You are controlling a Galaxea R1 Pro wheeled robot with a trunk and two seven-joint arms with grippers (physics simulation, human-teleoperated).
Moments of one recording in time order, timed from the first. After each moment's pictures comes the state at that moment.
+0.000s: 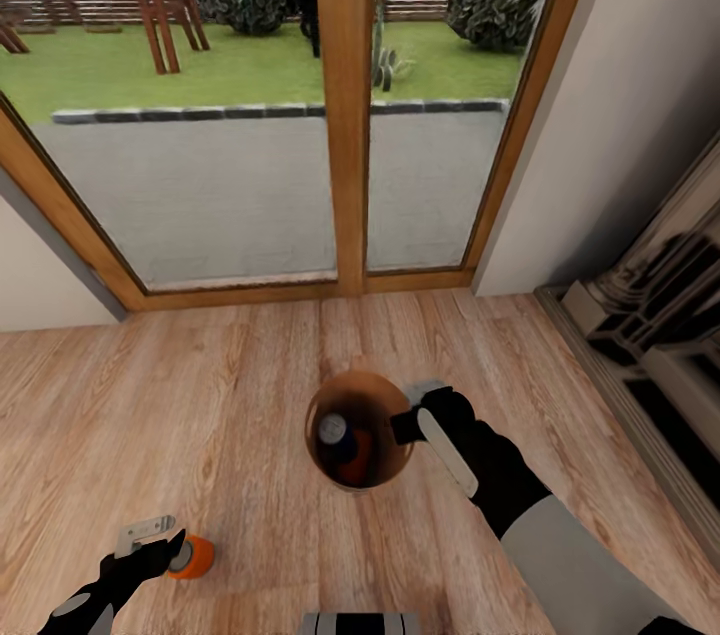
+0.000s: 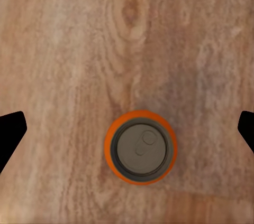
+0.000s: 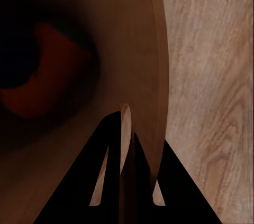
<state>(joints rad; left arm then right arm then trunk) -0.43 0.23 0.28 -0.35 0.06 -0.14 -0.21 -0.73 0.04 0.48 -1.05 -0.44 1.01 -0.31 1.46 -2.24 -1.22</state>
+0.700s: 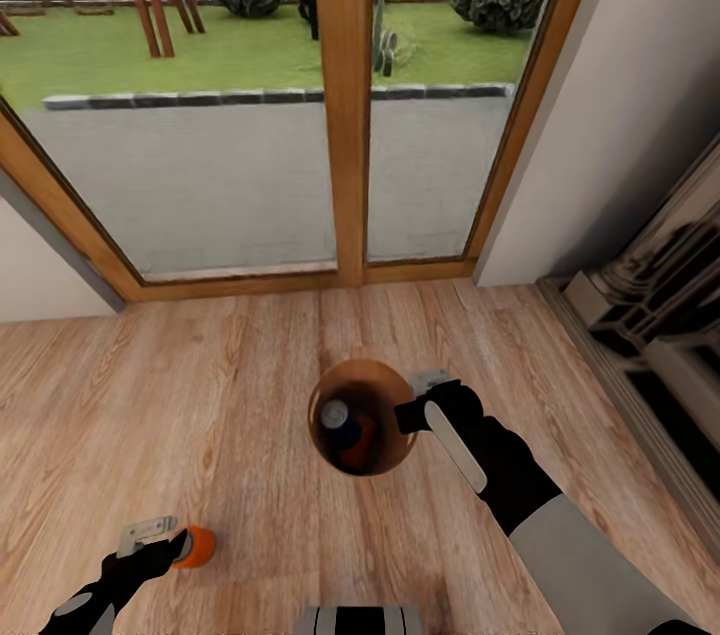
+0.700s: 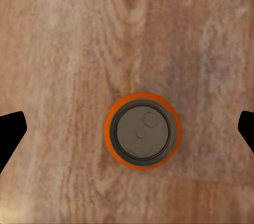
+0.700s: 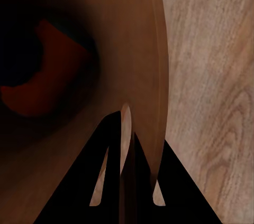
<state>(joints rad) -0.43 0.23 0.26 -0.35 0.06 -0.14 -0.21 -0.73 0.02 0.47 -1.12 -0.44 1.01 -0.31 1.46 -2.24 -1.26</state>
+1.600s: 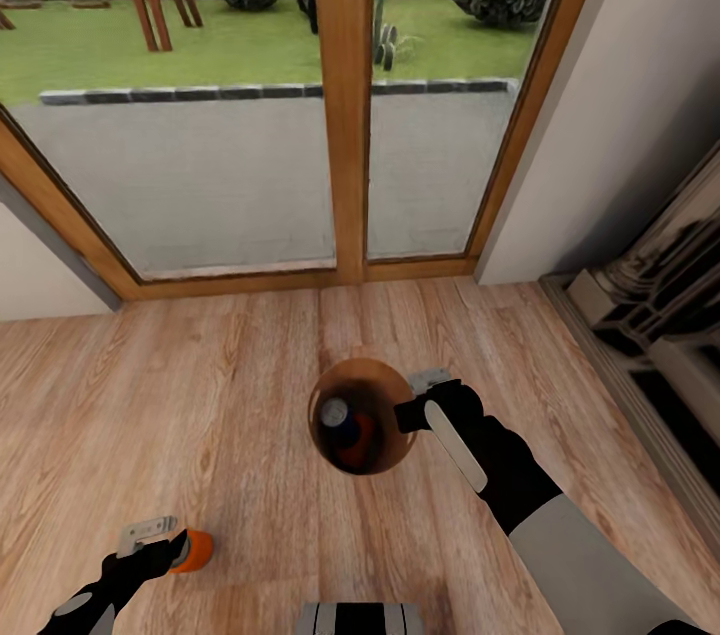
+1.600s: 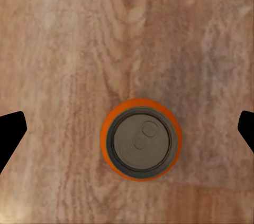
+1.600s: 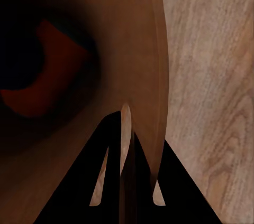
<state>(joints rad) -0.43 0.23 0.26 -0.35 0.06 -0.14 -0.21 -0.73 0.02 0.46 -1.12 -0.44 1.01 -0.31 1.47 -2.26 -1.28</state>
